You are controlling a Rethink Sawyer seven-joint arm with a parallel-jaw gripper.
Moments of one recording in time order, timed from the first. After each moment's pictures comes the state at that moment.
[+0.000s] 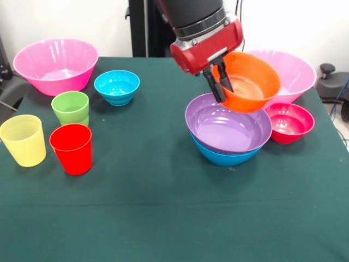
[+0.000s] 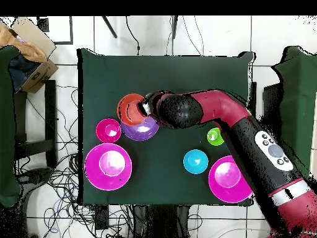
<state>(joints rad) -0.91 -0.53 1.01 1.70 -0.54 0.69 1.42</state>
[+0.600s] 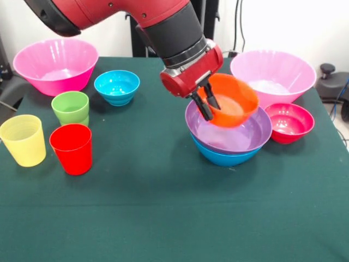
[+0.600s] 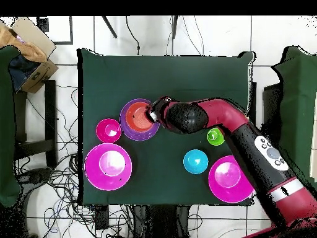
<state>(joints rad) -0.98 -0.38 1.04 1.69 -0.66 0.69 1.26</state>
